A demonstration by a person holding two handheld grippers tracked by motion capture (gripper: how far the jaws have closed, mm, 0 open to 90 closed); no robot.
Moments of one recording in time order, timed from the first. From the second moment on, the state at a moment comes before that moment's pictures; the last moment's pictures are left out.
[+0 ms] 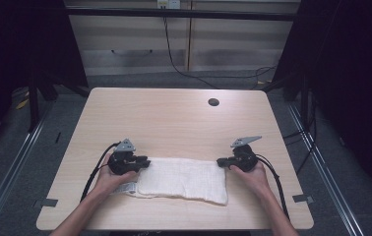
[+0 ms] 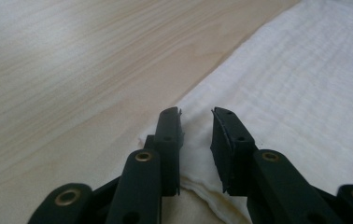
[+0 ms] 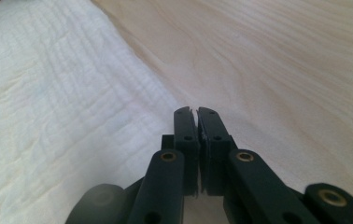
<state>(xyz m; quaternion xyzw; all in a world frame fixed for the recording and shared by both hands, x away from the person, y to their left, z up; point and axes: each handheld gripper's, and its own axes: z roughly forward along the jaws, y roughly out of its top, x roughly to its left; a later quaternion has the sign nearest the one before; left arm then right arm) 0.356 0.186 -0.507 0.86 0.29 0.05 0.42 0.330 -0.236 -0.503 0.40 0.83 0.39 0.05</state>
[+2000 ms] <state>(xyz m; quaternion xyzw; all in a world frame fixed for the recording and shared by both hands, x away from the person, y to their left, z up) 0.366 0.187 -0.477 0.84 0.29 0.06 0.46 0.331 -0.246 -0.480 0.41 0.80 0.44 0.08</state>
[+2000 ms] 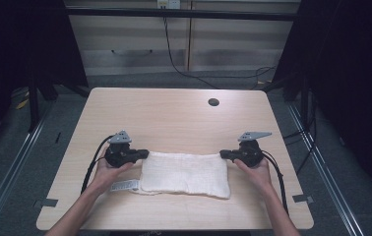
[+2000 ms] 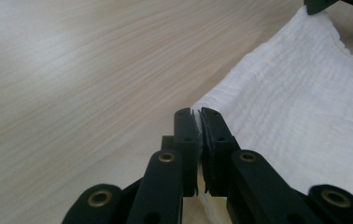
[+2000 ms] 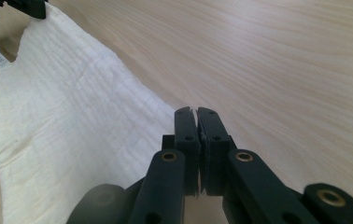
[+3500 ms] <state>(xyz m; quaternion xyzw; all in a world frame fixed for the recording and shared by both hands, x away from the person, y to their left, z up) 0.384 0.185 -0.464 0.81 0.33 0.07 0.49 0.330 -0.232 -0.439 0.35 0.79 0.48 0.13</state>
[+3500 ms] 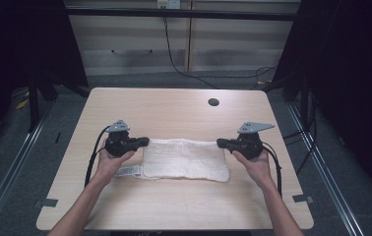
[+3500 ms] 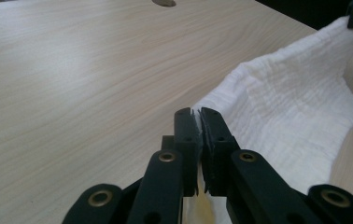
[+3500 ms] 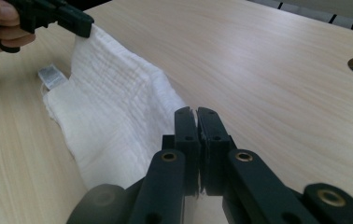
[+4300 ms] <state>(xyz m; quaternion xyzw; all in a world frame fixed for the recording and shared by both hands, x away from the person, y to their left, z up) 0.380 0.179 -0.472 0.80 0.34 0.08 0.48 0.267 -0.207 -0.470 0.33 0.81 0.49 0.02</state>
